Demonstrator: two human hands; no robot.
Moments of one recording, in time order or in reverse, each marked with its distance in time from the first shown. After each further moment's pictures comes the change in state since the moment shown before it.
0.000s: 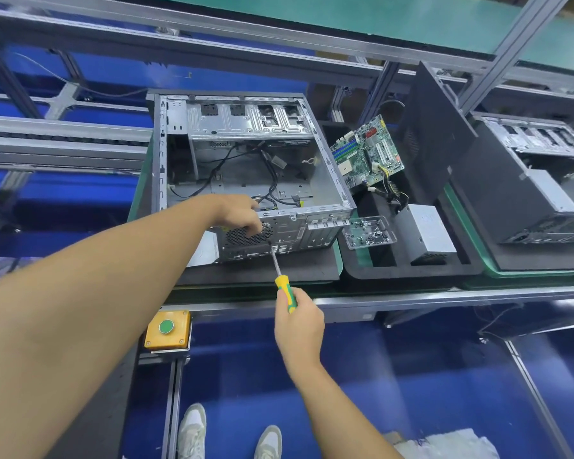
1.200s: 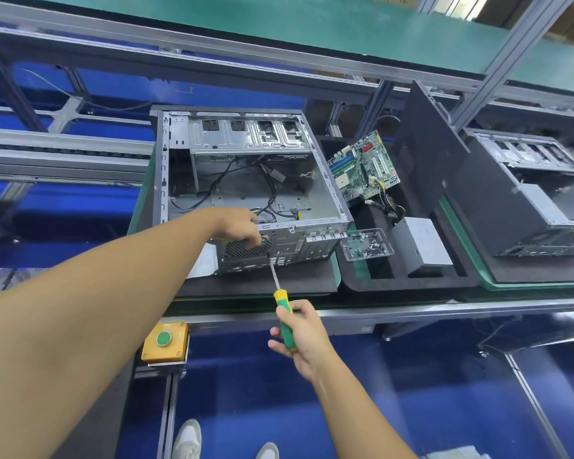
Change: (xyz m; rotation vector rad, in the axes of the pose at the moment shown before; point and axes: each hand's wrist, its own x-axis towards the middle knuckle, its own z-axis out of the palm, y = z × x) left_hand -0.008 0.002 -0.002 -0.006 -0.016 0.006; right_hand 0.018 0.003 -0.020 0.699 -0.428 0.443
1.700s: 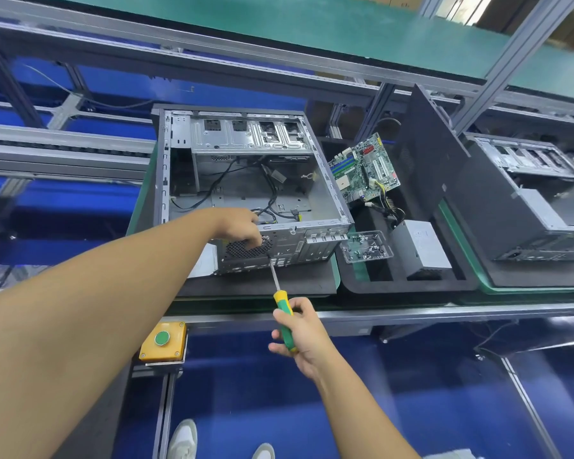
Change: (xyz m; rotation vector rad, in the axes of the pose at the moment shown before) left_hand 0.007 -0.004 0.000 0.005 -0.009 0.017; right_hand 0.001 -0.007 0.000 -0.077 -0.059 0.007
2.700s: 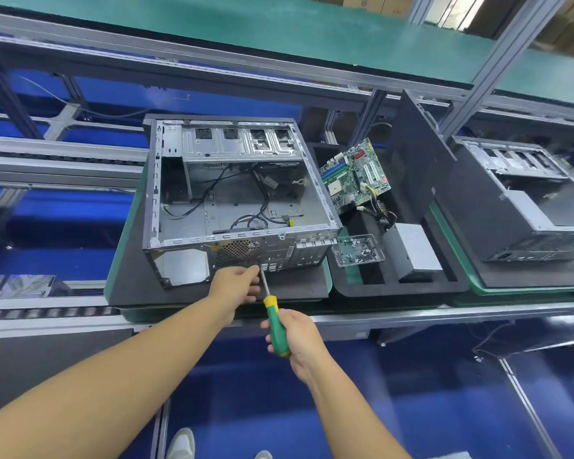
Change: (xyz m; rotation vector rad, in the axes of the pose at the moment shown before) left_hand -0.016 0.012 0.131 -1.188 0.440 -0.253; right_hand 0.005 -0.001 -0.003 -0.064 0.050 -0.013
